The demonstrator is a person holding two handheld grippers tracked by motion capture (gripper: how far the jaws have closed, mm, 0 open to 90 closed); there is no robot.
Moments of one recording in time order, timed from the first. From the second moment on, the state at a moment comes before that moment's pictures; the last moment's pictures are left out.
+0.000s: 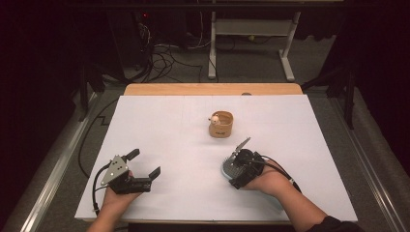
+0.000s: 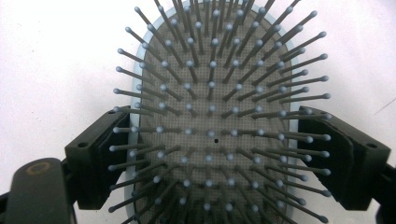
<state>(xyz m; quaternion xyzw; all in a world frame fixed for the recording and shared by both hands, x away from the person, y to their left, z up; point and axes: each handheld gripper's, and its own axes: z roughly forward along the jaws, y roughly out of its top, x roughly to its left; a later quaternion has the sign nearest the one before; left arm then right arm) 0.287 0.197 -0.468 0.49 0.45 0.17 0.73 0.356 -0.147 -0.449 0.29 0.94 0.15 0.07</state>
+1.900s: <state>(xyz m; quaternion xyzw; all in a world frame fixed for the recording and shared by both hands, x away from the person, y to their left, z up) 0.286 0.198 -0.468 0.49 0.45 0.17 0.73 0.354 -0.147 -0.437 0.30 0.94 0.14 0.07</state>
